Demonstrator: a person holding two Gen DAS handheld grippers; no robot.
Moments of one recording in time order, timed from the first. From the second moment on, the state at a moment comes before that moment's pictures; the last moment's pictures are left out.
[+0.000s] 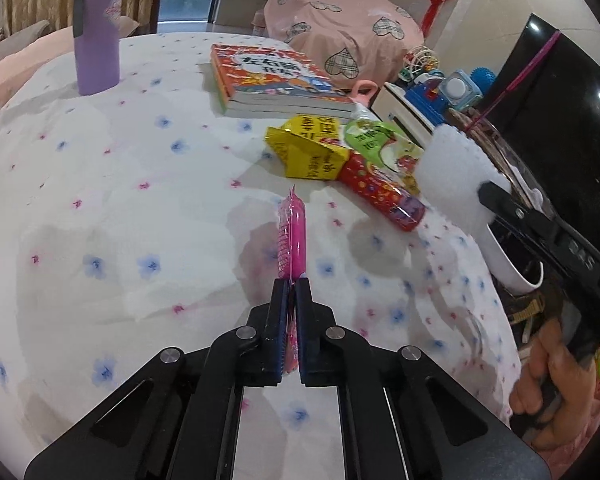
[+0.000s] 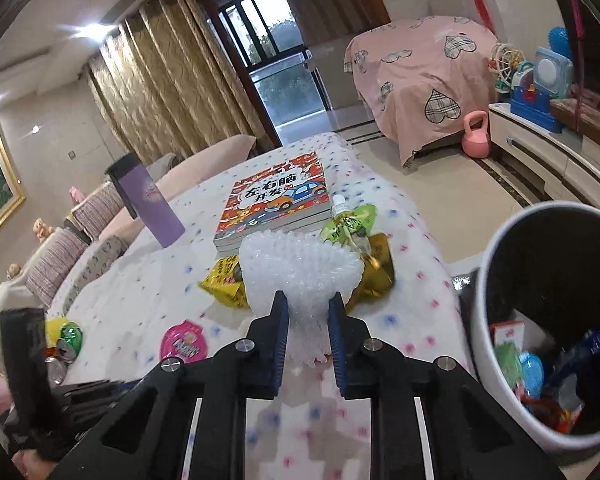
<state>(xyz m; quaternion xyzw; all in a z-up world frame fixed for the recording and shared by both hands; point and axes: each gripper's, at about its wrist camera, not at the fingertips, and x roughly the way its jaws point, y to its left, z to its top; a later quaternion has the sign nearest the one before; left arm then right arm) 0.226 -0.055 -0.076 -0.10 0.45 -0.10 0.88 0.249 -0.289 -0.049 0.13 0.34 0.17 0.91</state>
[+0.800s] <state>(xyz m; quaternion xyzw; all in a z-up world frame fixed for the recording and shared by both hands) 0.204 -0.128 -0.036 -0.06 0.42 -0.19 0.89 0.164 -0.366 -0.033 0.18 0.31 0.12 0.93</state>
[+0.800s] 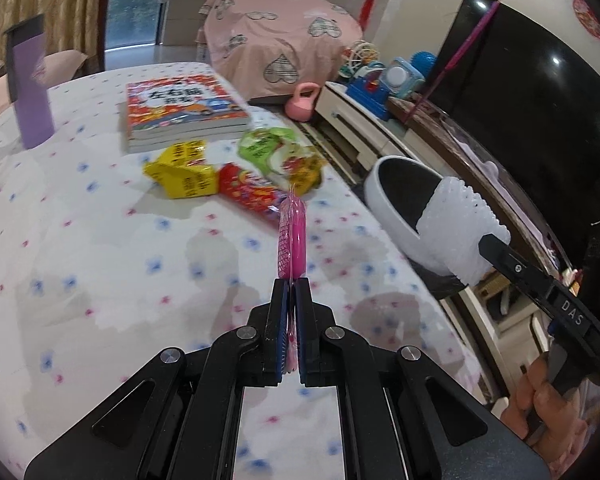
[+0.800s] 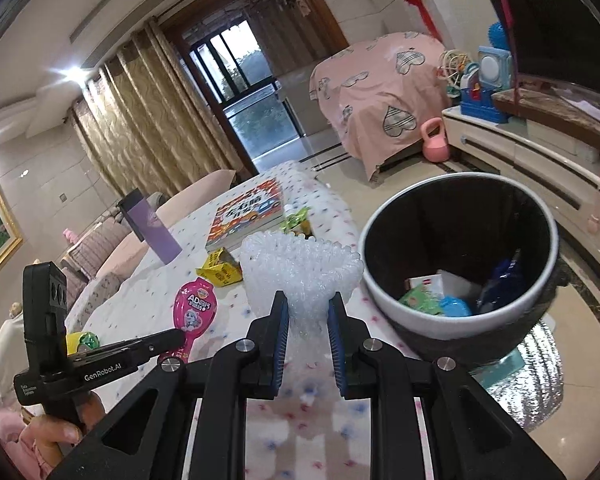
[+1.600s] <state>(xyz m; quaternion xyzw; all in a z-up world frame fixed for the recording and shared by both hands) 0.226 -0.223 -0.004 -0.01 0.40 -0.26 0.88 0.162 -0.436 -0.032 0.19 0.29 0.05 0.94</state>
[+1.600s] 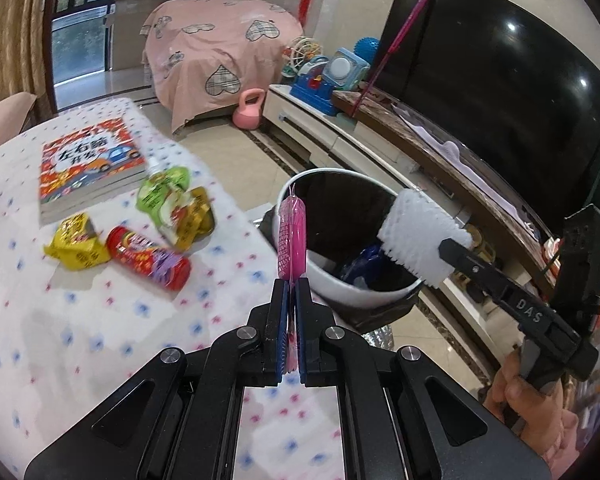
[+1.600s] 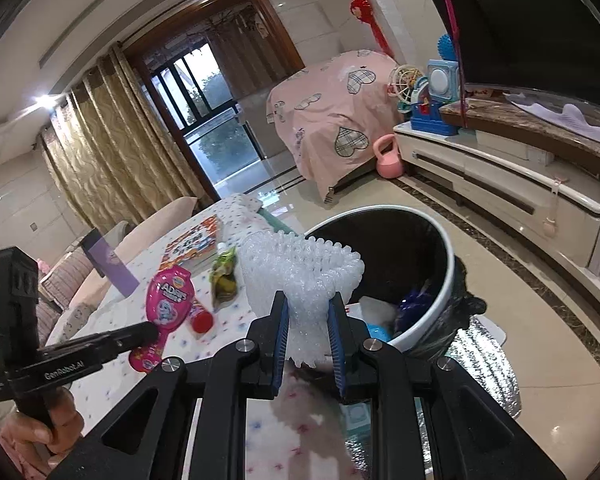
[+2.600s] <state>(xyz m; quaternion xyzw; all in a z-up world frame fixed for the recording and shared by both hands) 0.272 -0.307 -0.021 0.03 0.43 -0.28 0.86 0.203 -0.471 -0.046 0.17 0.34 0.01 0.93</state>
